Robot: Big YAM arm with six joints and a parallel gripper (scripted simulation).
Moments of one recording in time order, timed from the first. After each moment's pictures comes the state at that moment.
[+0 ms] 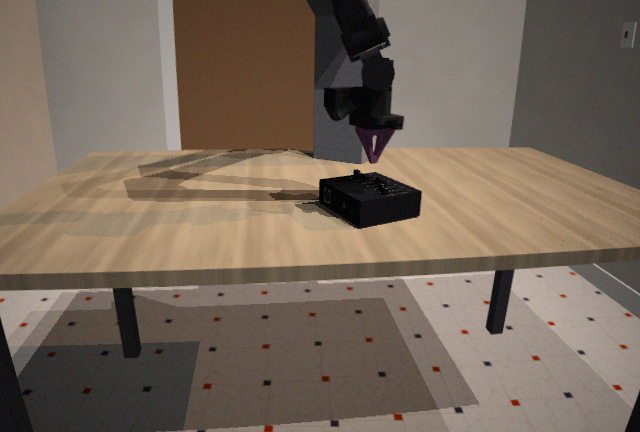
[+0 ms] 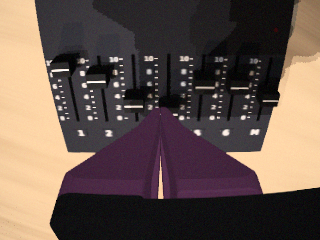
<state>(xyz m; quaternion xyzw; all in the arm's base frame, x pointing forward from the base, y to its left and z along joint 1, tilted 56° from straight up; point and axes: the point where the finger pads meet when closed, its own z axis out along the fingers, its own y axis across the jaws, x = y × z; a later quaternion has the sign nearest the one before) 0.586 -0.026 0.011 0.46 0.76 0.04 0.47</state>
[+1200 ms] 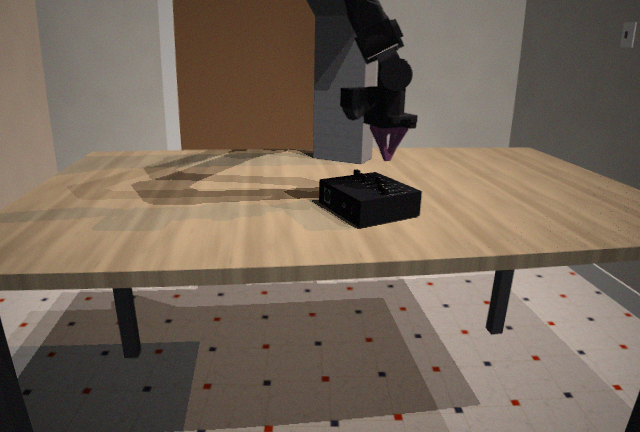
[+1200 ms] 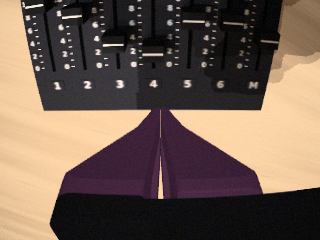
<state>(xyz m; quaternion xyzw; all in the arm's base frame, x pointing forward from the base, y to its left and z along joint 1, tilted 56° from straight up) 0.574 -0.002 -0.022 0.46 0.76 0.03 0.46</state>
